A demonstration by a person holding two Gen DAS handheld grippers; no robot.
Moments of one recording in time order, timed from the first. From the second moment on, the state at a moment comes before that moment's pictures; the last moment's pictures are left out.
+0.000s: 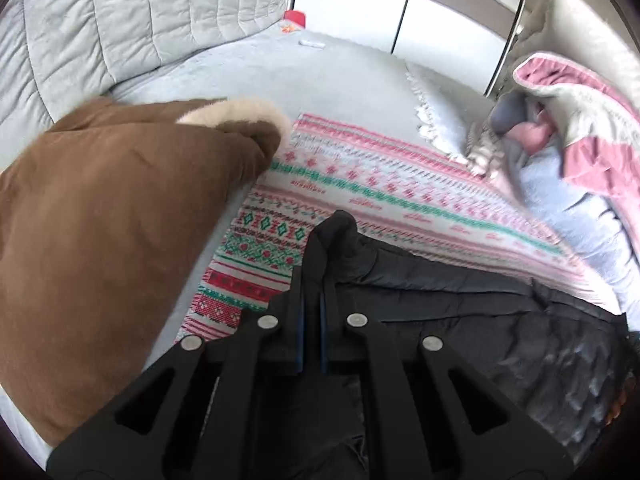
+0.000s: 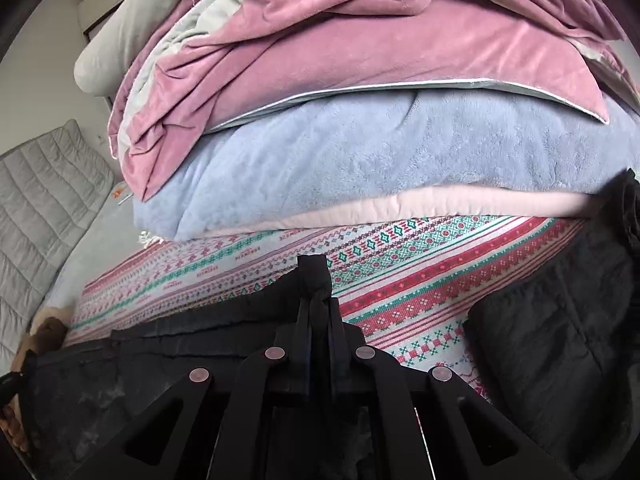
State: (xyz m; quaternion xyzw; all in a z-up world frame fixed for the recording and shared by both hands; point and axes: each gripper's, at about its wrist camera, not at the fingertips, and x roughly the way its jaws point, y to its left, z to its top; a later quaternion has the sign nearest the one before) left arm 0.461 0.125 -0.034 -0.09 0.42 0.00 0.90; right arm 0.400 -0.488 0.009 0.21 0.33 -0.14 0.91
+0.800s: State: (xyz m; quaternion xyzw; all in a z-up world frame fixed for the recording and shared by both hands) left arm 0.396 0.108 0.017 -0.13 0.38 0.00 0.92; right arm 0.350 -0.471 0.038 0.25 0.34 -0.15 0.89
